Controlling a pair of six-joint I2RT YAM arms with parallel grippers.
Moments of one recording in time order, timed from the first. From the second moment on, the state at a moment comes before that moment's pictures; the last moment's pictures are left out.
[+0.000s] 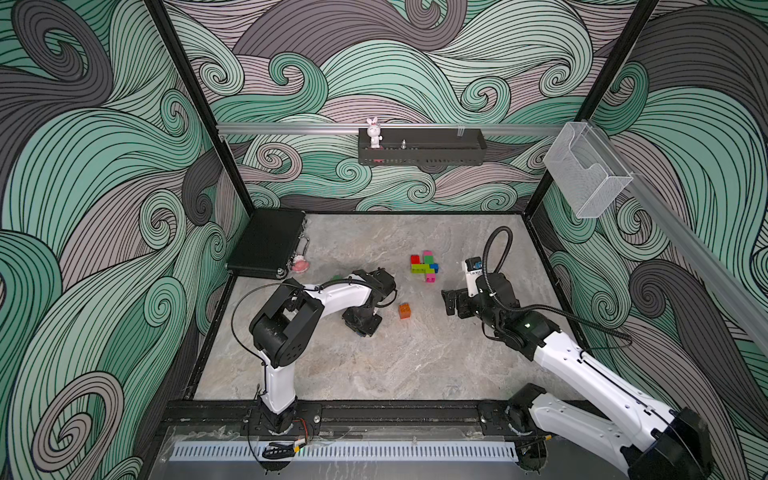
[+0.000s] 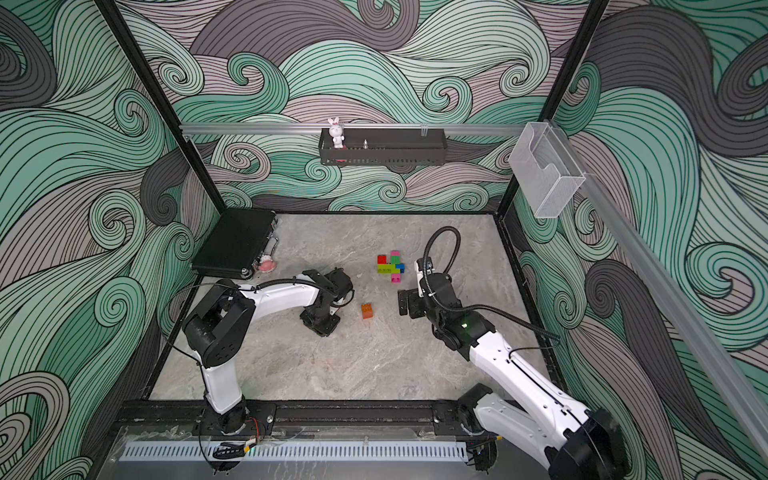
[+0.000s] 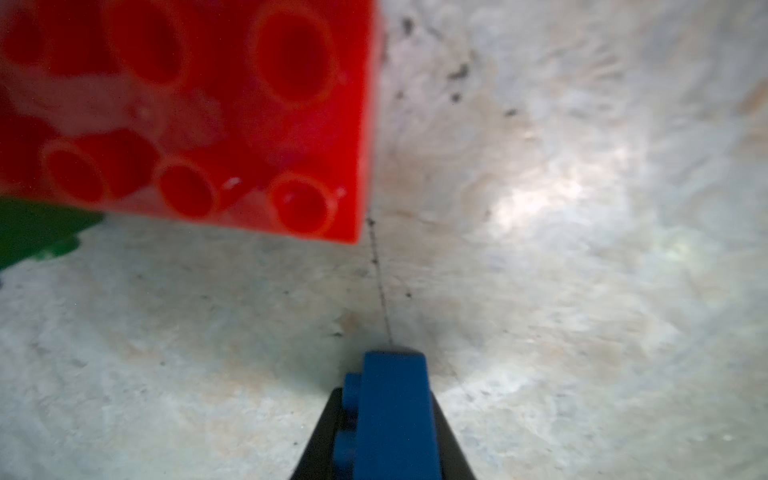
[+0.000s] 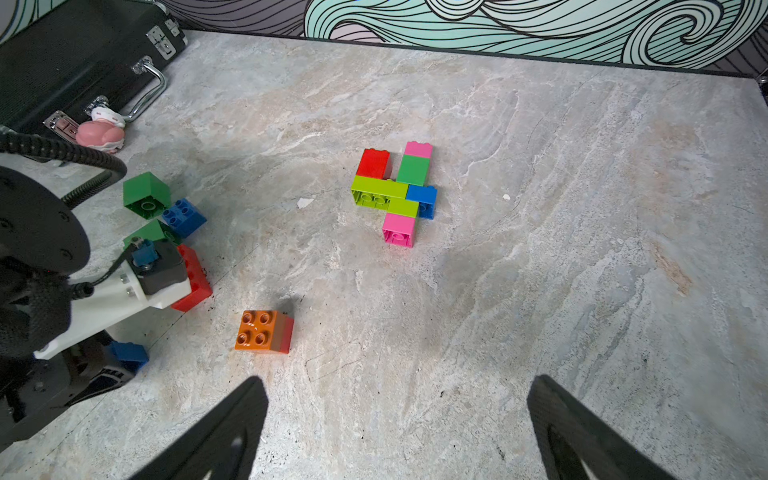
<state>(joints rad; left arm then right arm) -0.72 1.87 1.19 -0.99 -0.14 -0.21 0.57 0.97 0.70 -0.38 0.19 0.21</state>
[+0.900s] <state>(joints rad) -0.73 2.12 1.31 -1.36 -0.70 -0.66 0.57 1.00 0.72 -0.37 0.14 0.17</state>
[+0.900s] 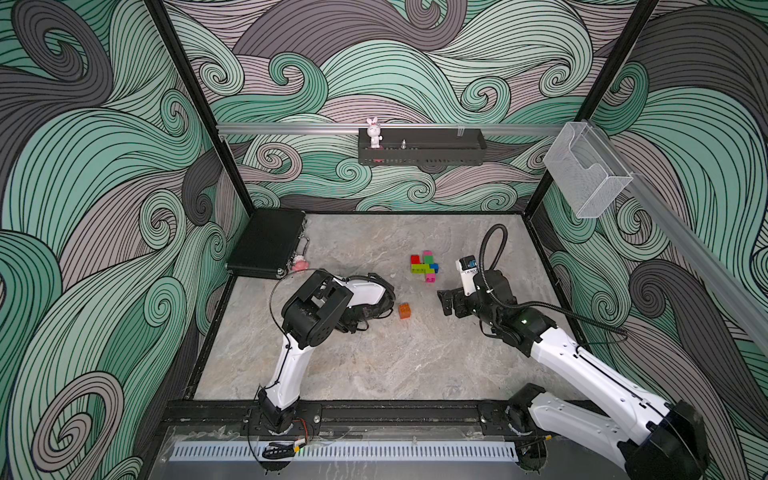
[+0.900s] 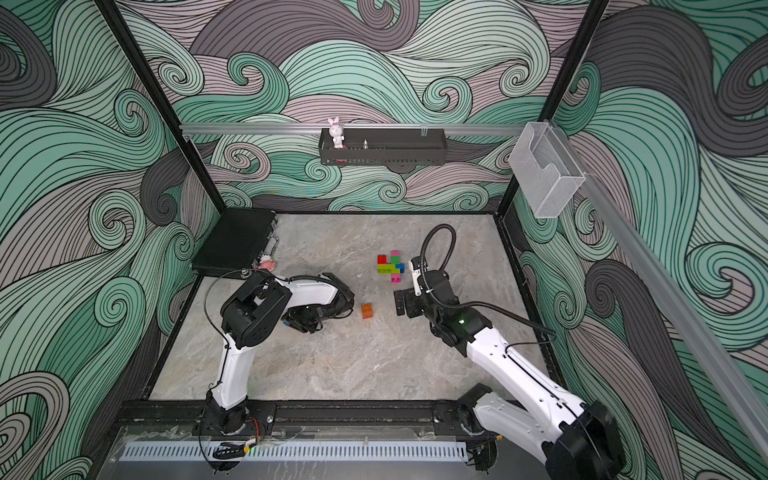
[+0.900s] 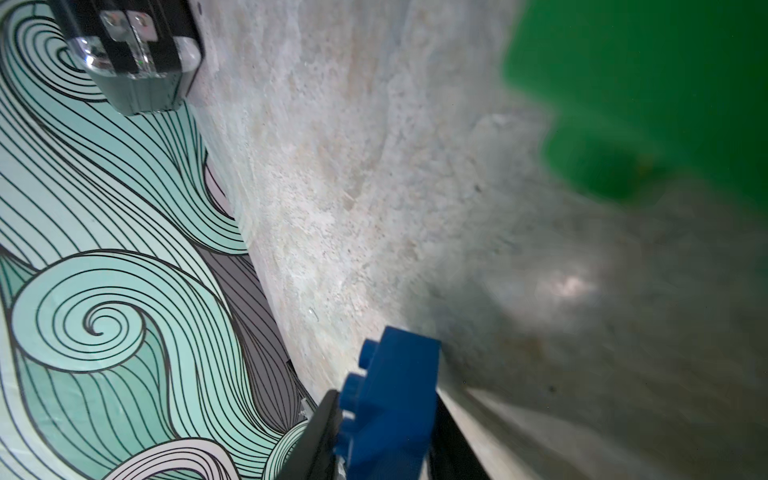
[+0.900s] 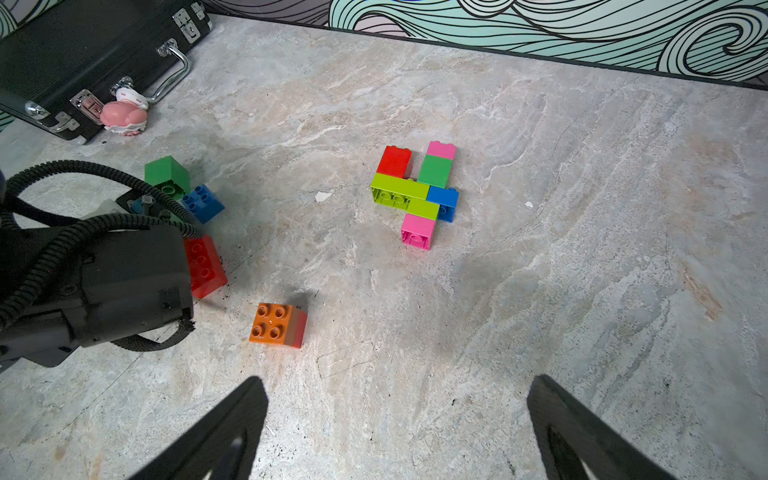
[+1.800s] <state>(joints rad) -0.81 2.08 1.32 -1.37 -0.59 -0.62 0.57 1.00 0.72 -0.38 0.14 0.17</state>
